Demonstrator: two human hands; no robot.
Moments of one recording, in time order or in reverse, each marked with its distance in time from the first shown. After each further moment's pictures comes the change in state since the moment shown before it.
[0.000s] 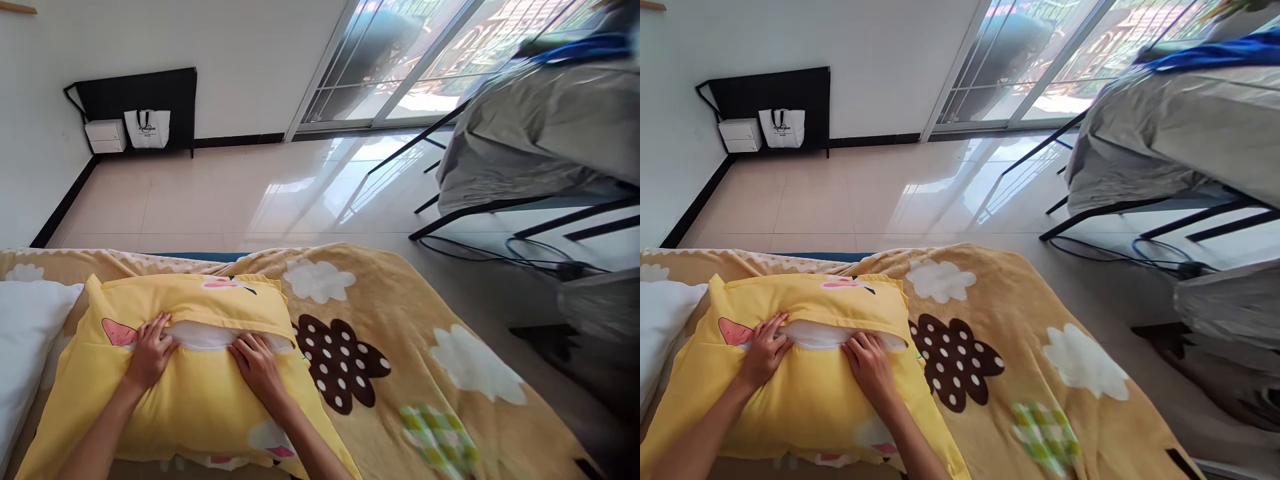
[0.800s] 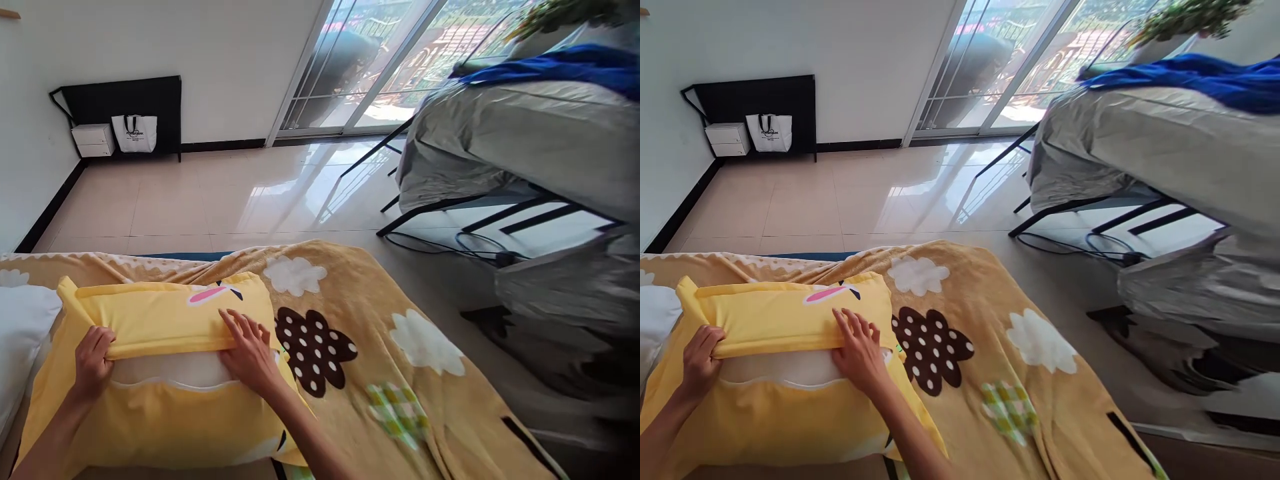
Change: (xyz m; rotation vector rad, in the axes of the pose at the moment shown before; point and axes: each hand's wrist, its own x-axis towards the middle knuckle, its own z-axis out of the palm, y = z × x) left_hand -0.022 -0.024 -0.086 -0.003 0.392 0.033; right_hand 0.010 -0.009 -0.047 -0.214 0.011 0.064
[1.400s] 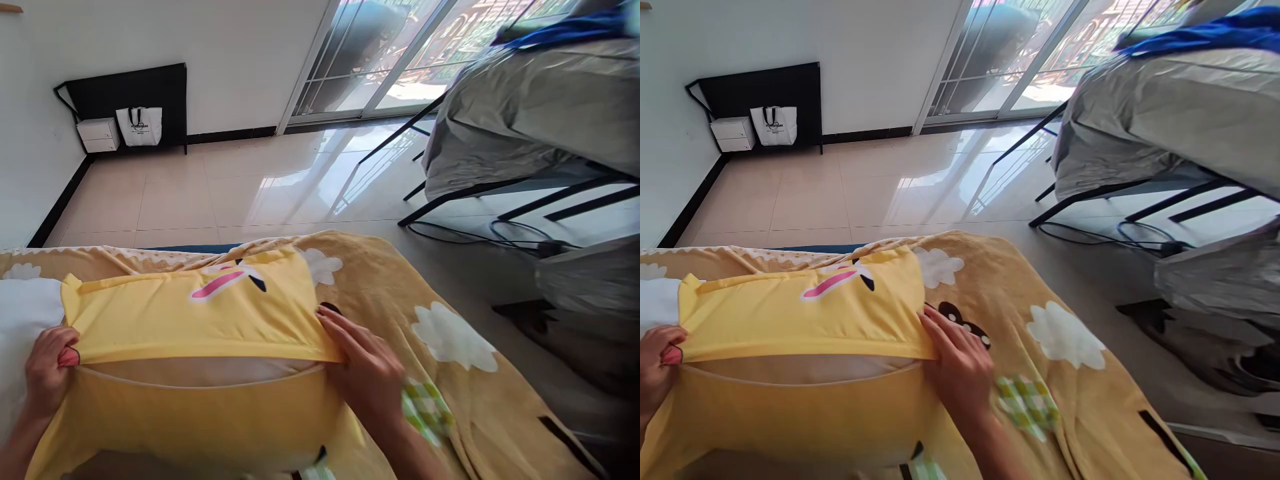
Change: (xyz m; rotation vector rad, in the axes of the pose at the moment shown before) left_hand -0.016 -0.021 -0.072 0.095 -0.012 -0.166; right_hand -0.039 0.062 -0.065 -0.141 0.315 0.092
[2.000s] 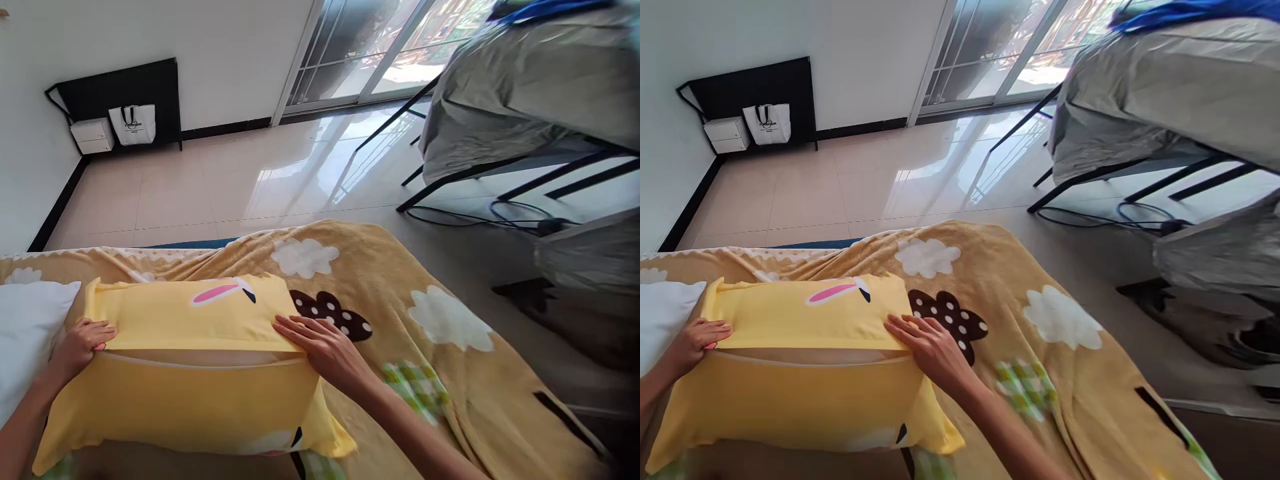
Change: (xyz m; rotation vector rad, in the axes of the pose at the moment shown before) left_hand 0.019 -0.050 0.037 0.013 -0.707 0.380; right_hand -0.007 0.025 0.015 0.056 -0.448 -0.477
